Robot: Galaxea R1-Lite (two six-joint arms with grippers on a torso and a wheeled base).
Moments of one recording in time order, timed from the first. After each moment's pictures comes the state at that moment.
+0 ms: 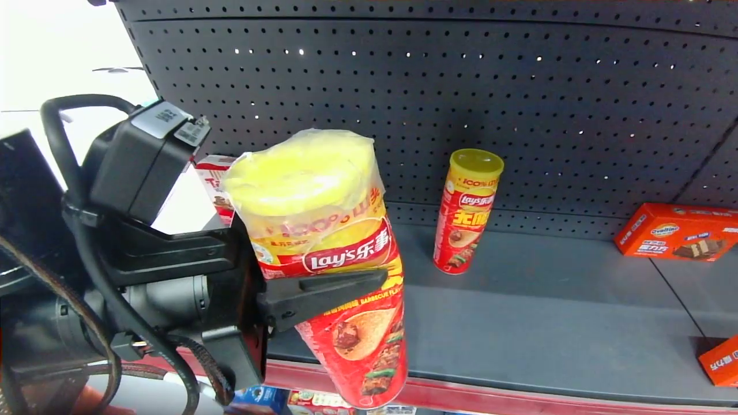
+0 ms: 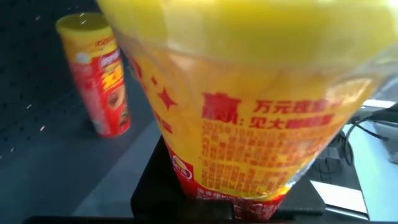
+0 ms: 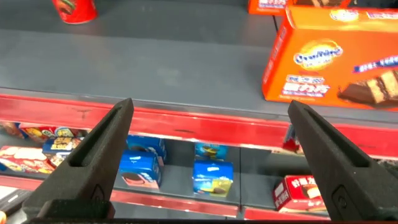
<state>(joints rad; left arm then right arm) -0.63 1.39 -0.70 -0.71 -0.65 0.02 0.00 0.00 0.00 0.00 0.00 0.00</state>
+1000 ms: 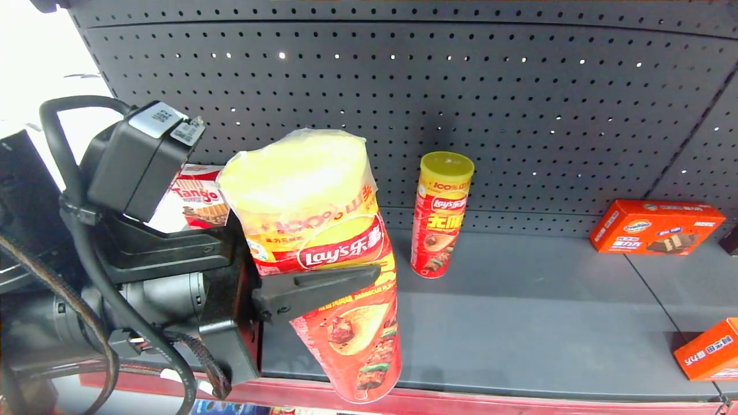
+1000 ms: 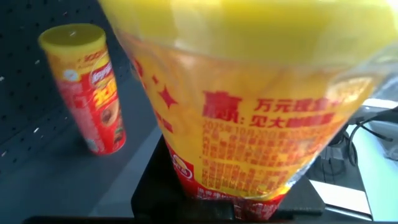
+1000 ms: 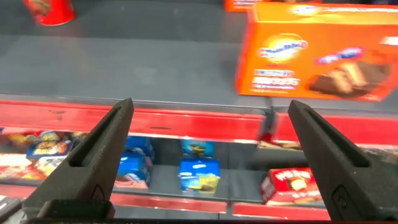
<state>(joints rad) -0.62 1.39 -0.69 -0.71 -0.65 0.02 0.00 0.00 0.00 0.00 0.00 0.00</state>
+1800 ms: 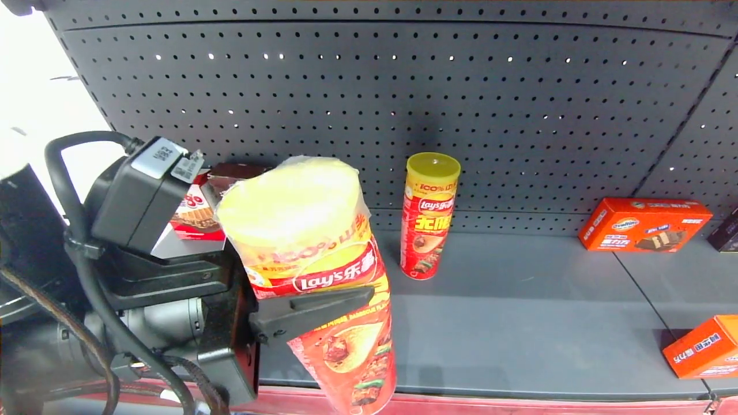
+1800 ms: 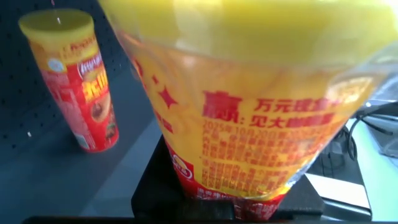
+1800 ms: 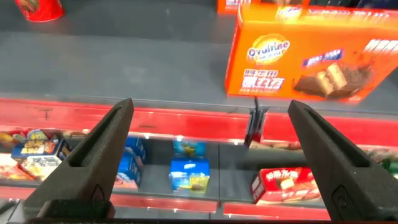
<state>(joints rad) -0.62 1.38 -0.61 -0.78 -0.65 0.01 0.00 0.00 -0.01 0.00 0.00 -0.03</state>
